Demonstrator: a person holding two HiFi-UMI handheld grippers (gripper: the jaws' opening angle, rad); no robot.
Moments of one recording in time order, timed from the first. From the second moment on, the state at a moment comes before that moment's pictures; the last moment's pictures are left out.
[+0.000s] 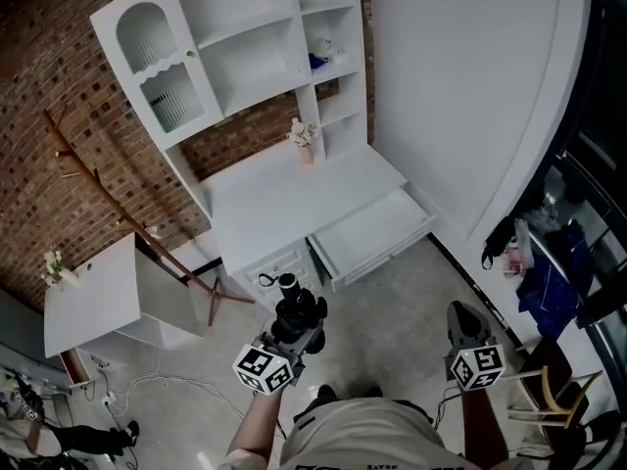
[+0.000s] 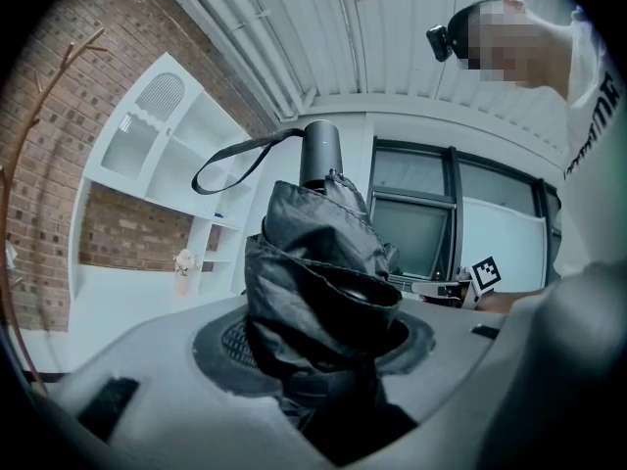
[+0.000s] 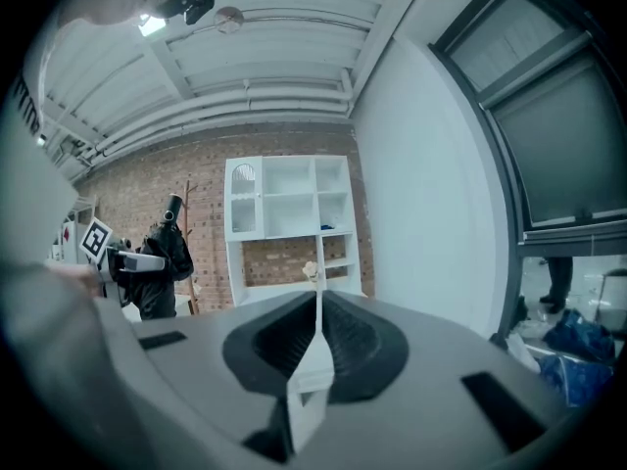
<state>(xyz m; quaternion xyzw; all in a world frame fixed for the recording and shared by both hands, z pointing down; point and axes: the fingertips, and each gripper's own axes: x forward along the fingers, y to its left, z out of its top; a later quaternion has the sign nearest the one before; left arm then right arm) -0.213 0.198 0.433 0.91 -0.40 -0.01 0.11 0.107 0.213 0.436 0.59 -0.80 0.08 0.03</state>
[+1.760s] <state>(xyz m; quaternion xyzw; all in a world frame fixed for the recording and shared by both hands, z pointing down) -0.189 0.153 0.442 0.91 -0.39 -0.03 0.12 0.115 0.161 0.454 0.58 -0.81 0.09 0.05</state>
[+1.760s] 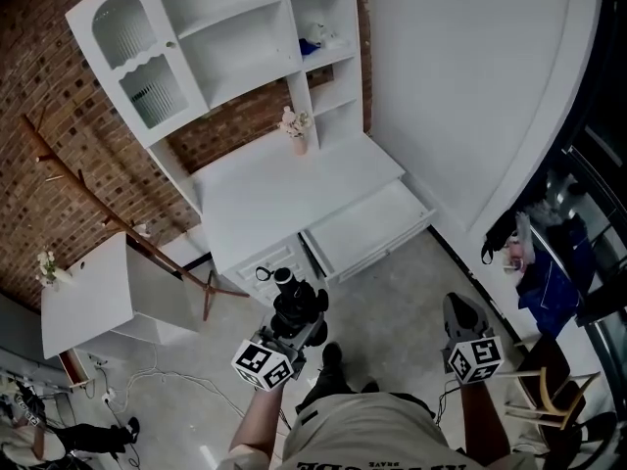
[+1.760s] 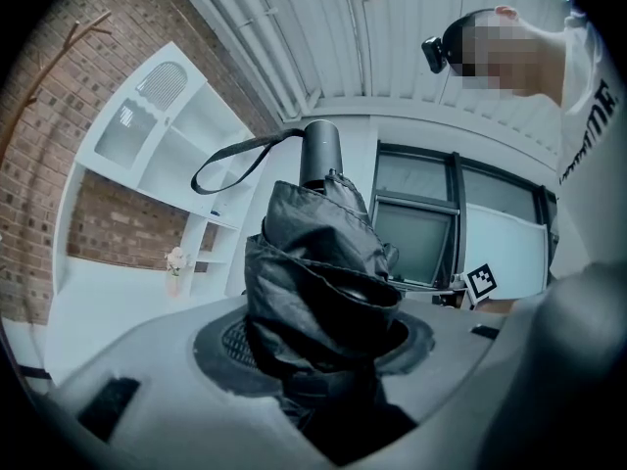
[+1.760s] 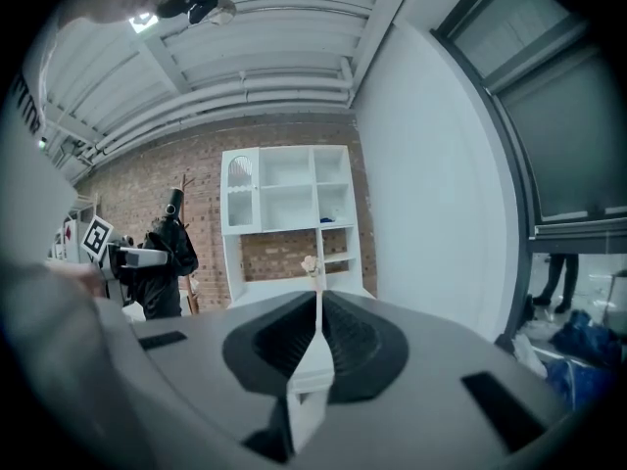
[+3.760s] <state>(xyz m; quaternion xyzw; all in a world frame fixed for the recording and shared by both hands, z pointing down) -0.222 -0.062 0.477 0.96 -0.24 0.00 0.16 0.043 0.017 0.468 0.66 -0.74 0.11 0.08</state>
